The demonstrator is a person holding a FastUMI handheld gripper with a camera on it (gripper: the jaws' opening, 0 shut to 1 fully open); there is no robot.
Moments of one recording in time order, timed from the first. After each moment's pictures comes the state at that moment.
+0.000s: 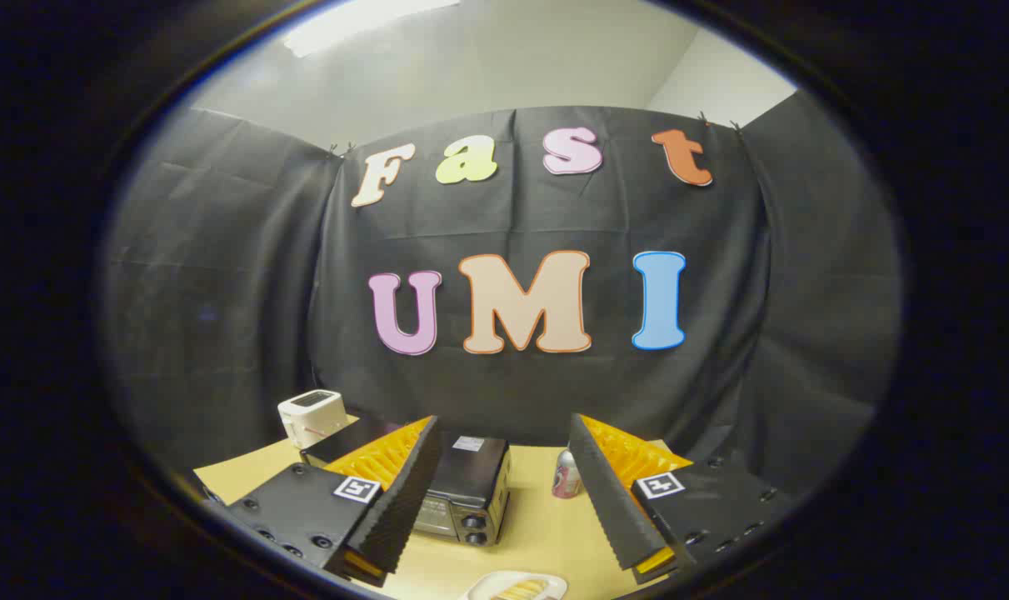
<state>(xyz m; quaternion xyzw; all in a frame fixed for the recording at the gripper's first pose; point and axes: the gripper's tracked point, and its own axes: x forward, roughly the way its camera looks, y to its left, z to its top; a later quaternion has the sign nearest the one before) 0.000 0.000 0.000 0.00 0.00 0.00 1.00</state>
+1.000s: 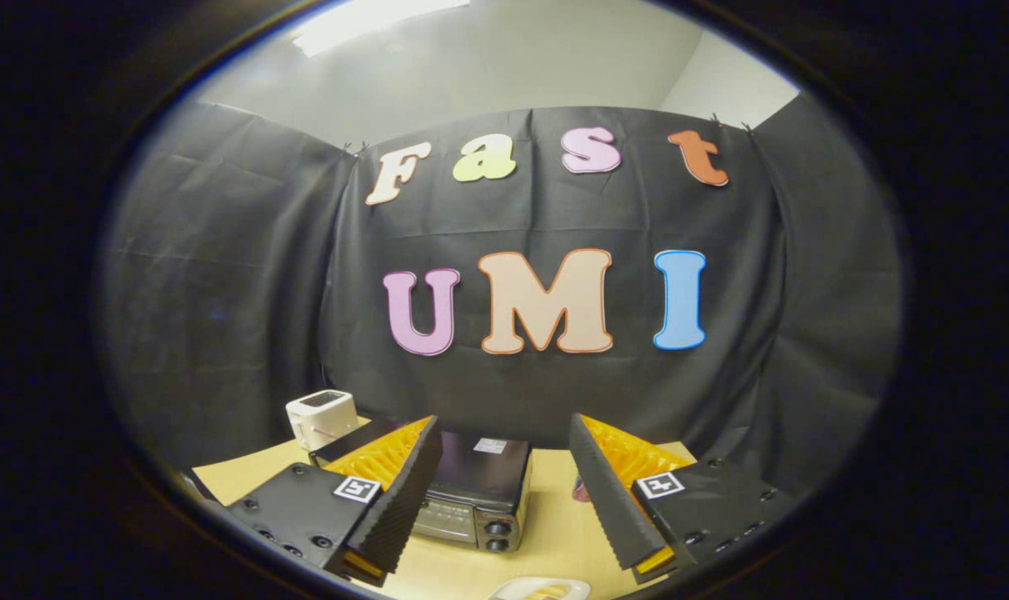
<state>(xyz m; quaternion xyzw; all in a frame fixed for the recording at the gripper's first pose) 0.017 0.040 -0.024 0.00 -0.01 0.02 1.00</state>
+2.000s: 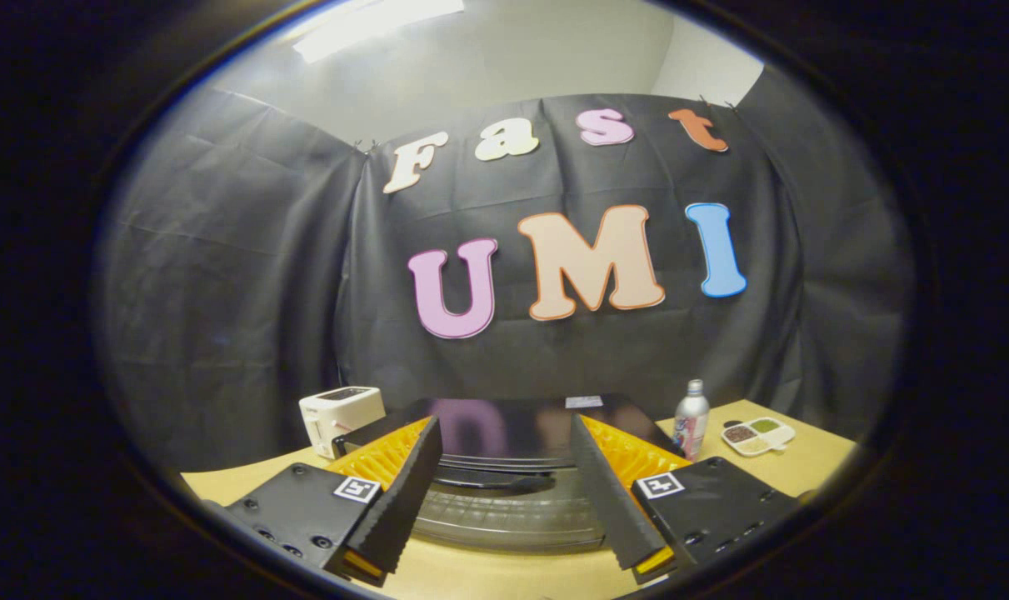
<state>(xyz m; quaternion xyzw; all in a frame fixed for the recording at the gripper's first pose) 0.082 0.180 -0.171 0.04 -0.04 0.02 1.00</state>
